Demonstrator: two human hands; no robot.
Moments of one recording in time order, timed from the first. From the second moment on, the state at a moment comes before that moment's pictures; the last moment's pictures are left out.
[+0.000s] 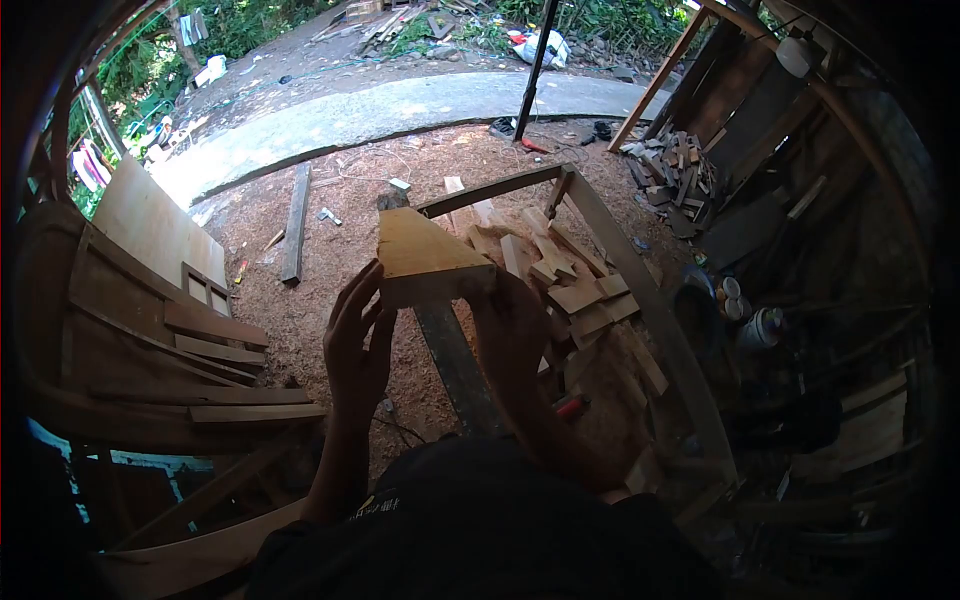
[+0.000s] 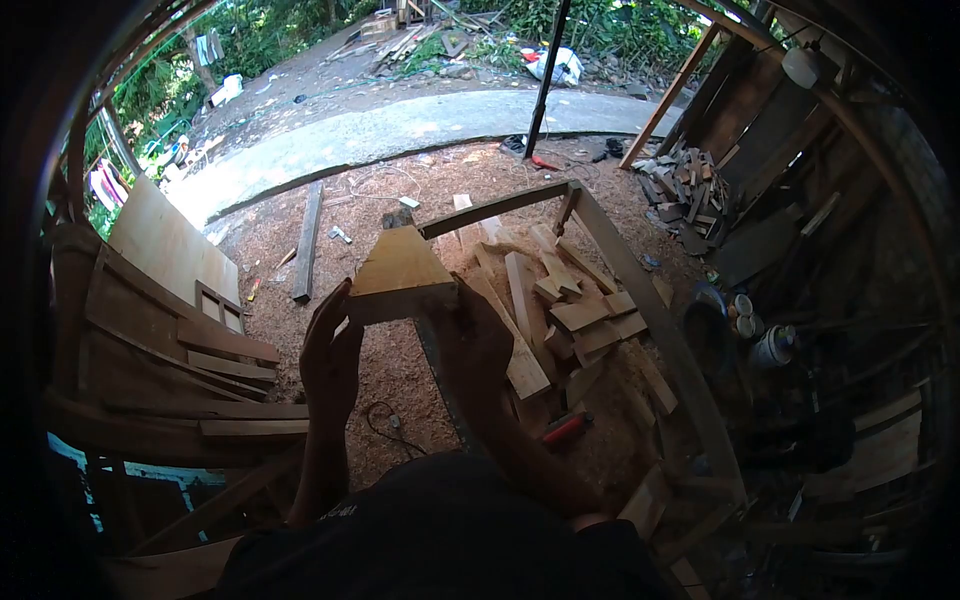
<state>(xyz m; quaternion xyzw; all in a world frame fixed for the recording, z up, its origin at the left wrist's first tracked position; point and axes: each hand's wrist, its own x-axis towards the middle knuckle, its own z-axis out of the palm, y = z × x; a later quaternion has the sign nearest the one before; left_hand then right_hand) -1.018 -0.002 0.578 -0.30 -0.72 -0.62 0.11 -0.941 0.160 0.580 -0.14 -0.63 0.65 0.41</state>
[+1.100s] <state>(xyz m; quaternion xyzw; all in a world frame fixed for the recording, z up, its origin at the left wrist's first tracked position) -1.019 -0.042 0.529 -0.23 -0.63 -0.74 0.09 -0.955 0.134 0.575 -0.09 -0.71 0.59 0.36</state>
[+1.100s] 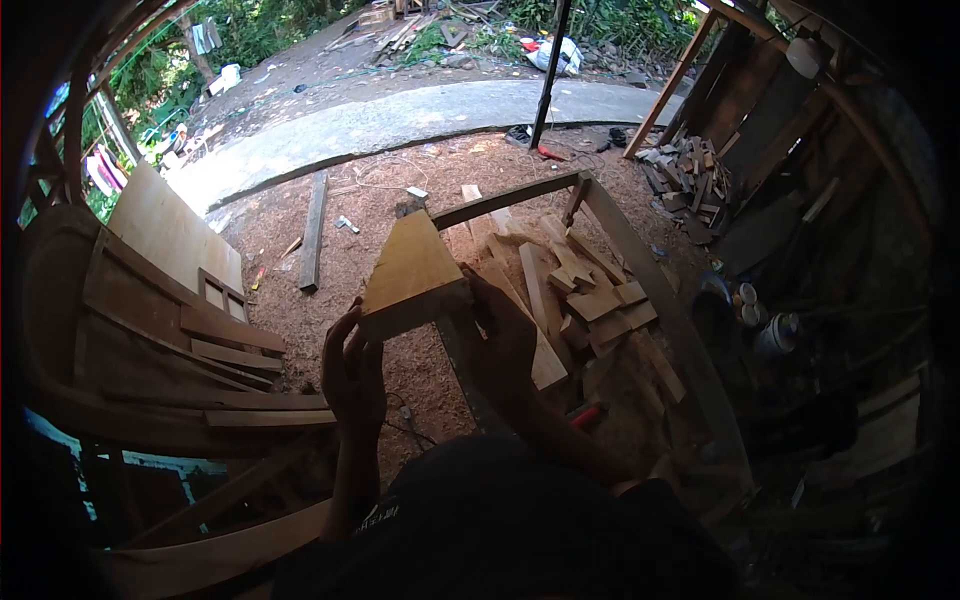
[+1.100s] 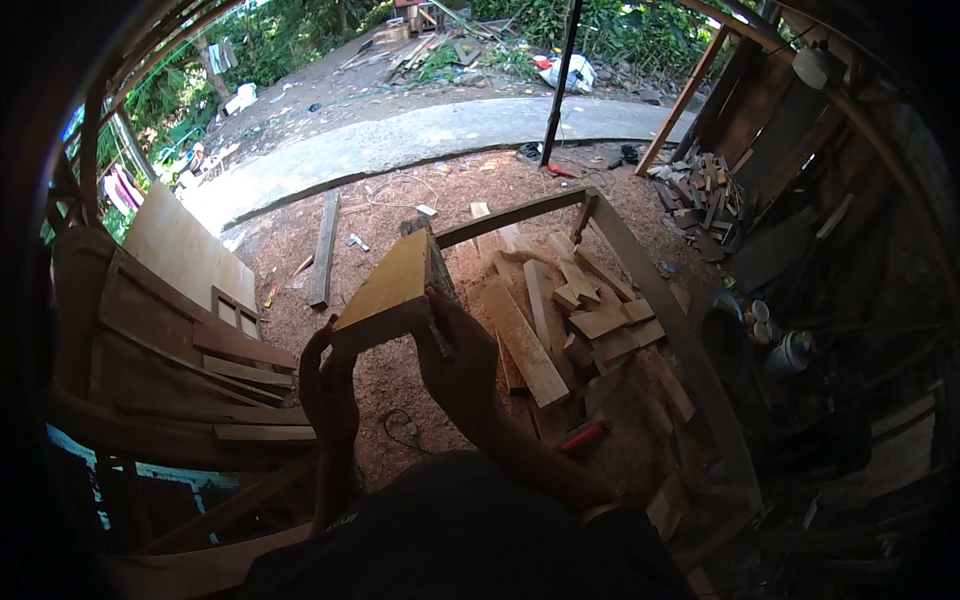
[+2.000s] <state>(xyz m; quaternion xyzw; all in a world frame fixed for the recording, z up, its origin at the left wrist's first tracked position) -1.009 0.042 0.557 -0.28 -0.64 -0.71 0.10 -0.937 0.197 0.564 -0.17 -0.65 0.61 0.41</state>
